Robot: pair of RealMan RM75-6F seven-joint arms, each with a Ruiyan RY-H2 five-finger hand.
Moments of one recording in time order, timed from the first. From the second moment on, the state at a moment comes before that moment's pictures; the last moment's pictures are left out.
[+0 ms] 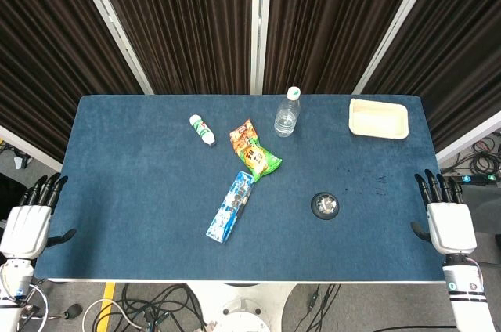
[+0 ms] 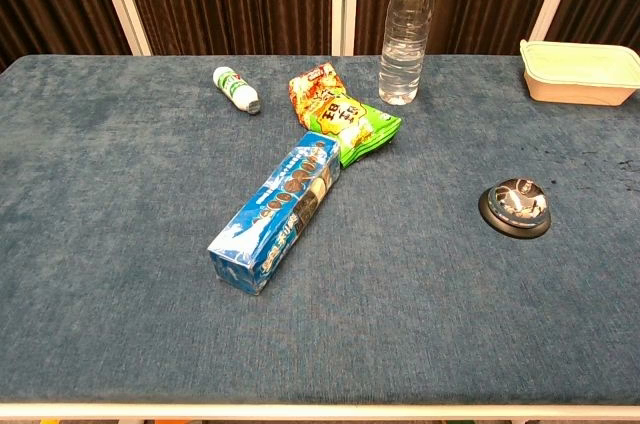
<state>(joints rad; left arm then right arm) -0.12 -1.17 -0.04 -1.59 1.46 1.44 0.14 0.17 -1.19 0.08 -1.61 -1.36 1.39 -0.32</state>
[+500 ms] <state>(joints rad) -0.12 -1.18 -0.04 -1.57 1.46 1.43 0.13 0.19 -1.24 0.09 -1.60 -1.42 1.42 -0.33</state>
